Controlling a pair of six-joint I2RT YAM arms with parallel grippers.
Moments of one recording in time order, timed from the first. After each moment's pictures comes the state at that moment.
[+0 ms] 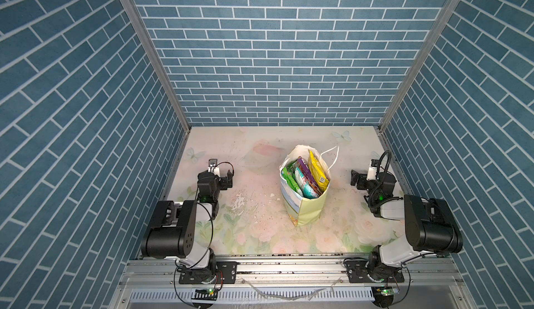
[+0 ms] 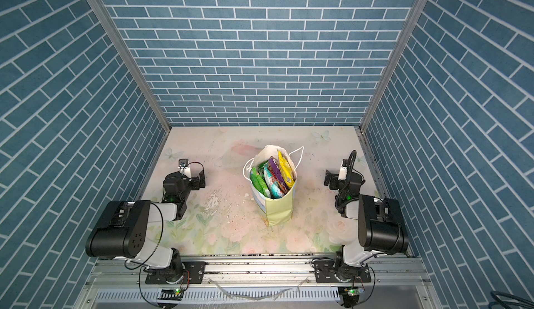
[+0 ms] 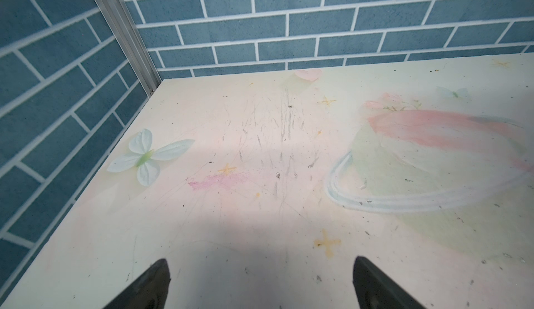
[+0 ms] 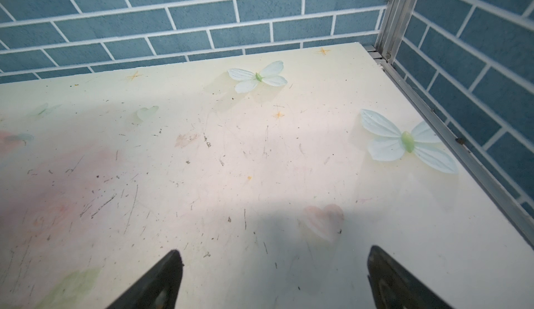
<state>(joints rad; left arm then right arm) 0.00 1.52 0.37 0.79 -0.06 0.04 -0.09 1.55 0.38 0.78 -0.15 0.02</state>
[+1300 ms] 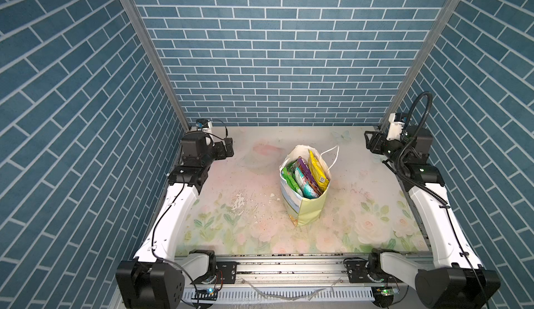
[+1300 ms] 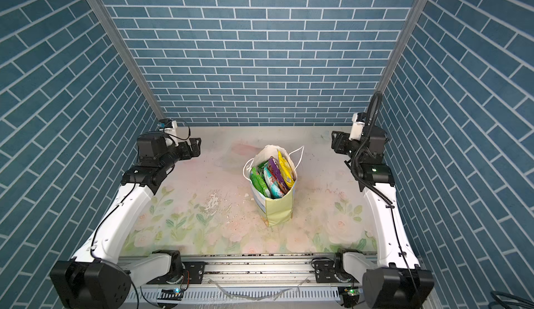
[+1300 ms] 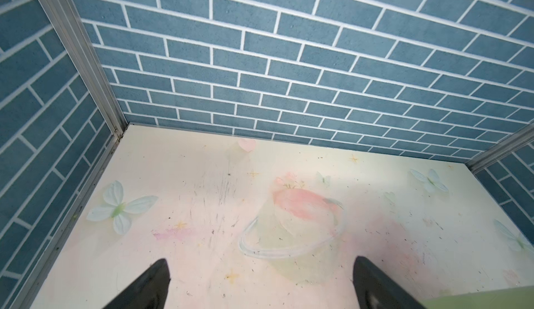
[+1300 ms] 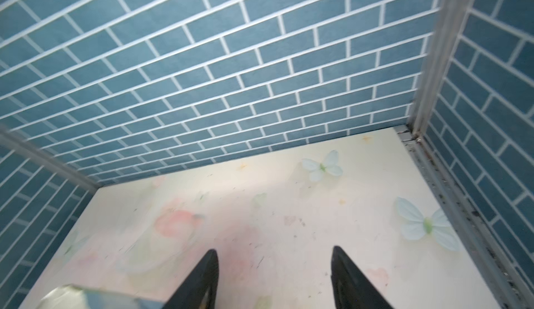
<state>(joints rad) -0.11 1.15 1.14 -0.38 0.03 -0.21 0.07 1.14 1.27 -0.49 -0.21 0.23</state>
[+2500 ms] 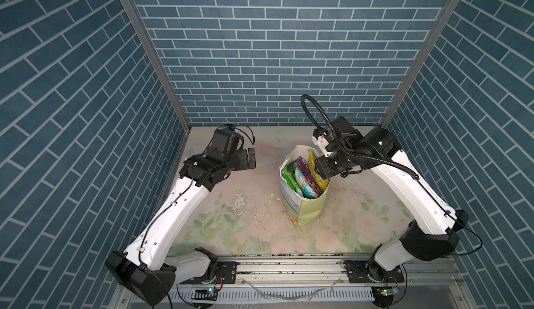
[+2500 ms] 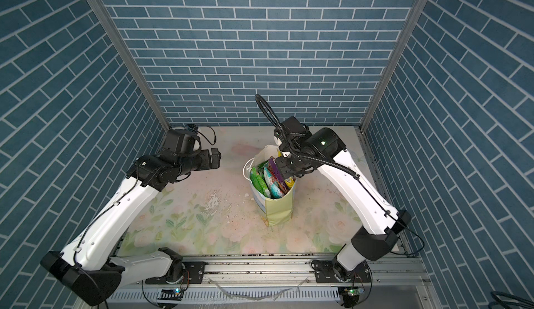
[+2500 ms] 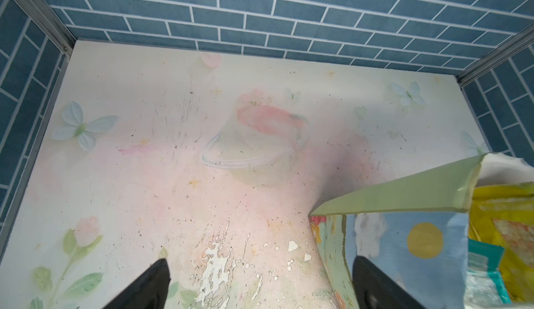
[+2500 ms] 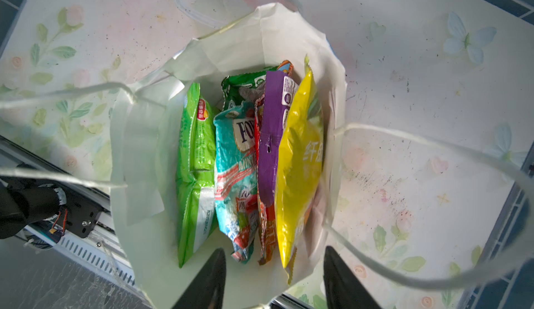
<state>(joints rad) -0.46 1.24 1.41 -0.93 -0.17 -0.41 0.82 1.60 2.05 -1.54 0.12 0.25</state>
